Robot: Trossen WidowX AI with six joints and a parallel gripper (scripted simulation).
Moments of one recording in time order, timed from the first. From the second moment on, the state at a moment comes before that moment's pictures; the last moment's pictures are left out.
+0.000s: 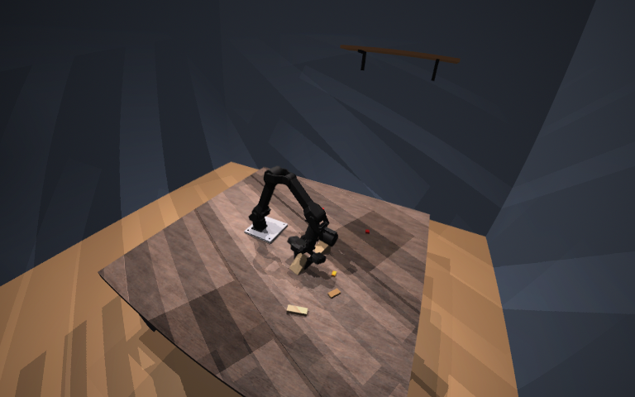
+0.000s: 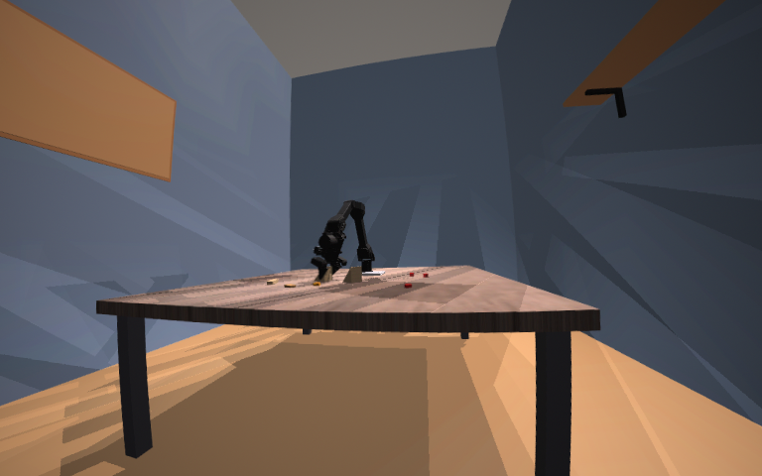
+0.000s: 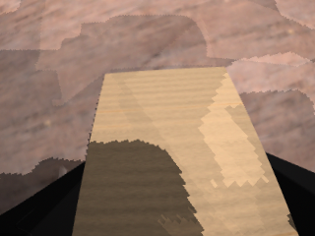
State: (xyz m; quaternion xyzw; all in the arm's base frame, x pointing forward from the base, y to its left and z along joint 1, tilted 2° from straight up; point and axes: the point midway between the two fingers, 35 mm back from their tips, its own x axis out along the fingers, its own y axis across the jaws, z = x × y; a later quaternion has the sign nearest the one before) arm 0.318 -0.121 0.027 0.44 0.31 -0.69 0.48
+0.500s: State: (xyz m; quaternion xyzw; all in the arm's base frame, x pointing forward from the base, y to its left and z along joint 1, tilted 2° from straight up) arm 0.318 -0.121 0.028 0.44 0.31 -0.69 0.48
